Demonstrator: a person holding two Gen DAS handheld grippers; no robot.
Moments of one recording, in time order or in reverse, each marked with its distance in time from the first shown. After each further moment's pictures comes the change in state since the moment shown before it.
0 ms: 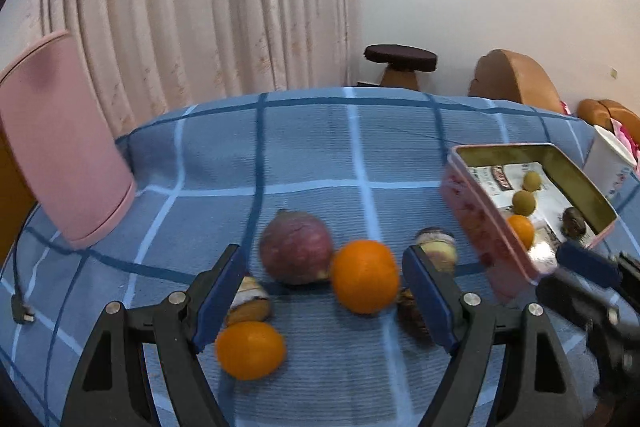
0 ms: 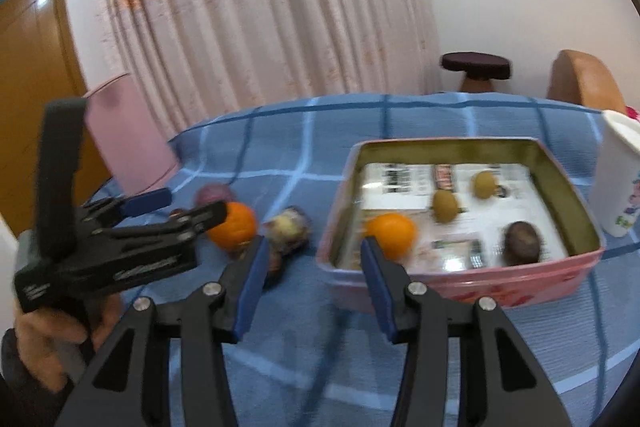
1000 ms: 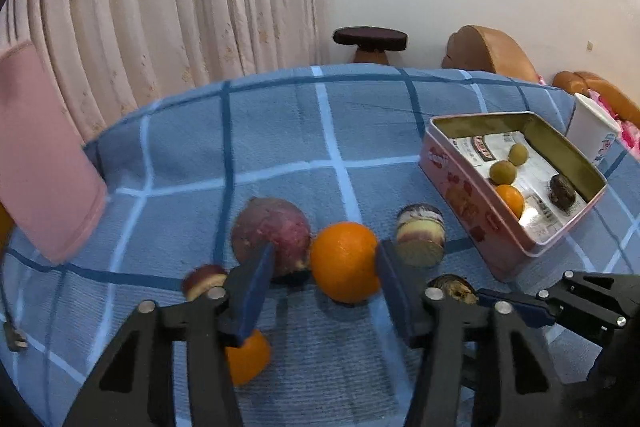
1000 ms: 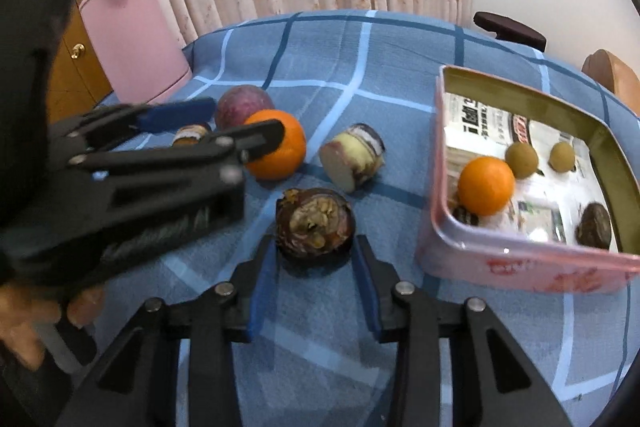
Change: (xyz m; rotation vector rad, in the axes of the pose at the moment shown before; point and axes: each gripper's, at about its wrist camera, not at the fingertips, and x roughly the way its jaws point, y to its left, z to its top) left arm 0.015 -0.007 -0.004 0.077 0.062 -0.121; right arm 0.053 0.034 -0.023 -0.104 0.276 -0.013
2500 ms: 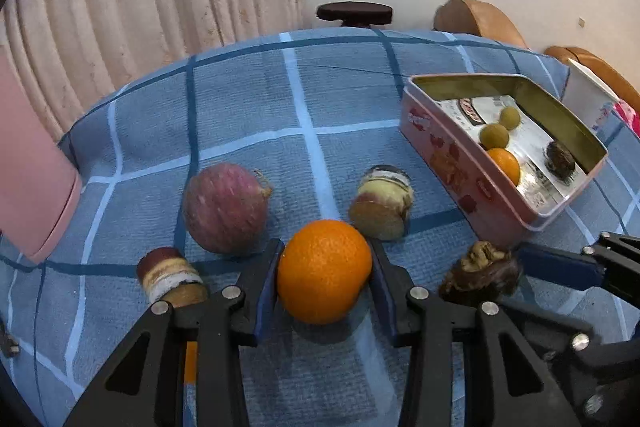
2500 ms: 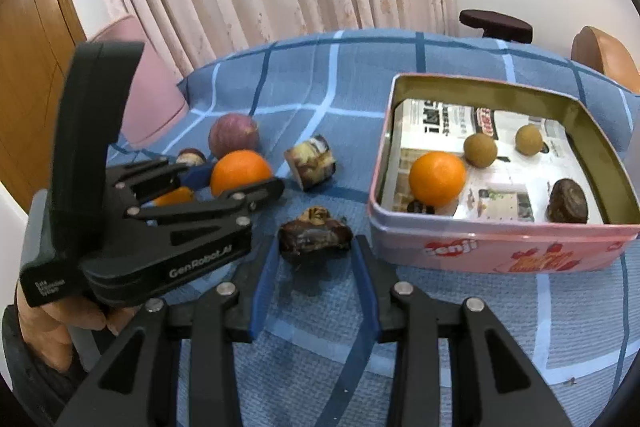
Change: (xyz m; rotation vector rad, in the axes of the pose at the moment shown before) left arm 0.016 -0.016 -0.009 0.054 0.077 0.010; right arm -0.027 -0.025 -0.002 0.088 -0.080 0.032
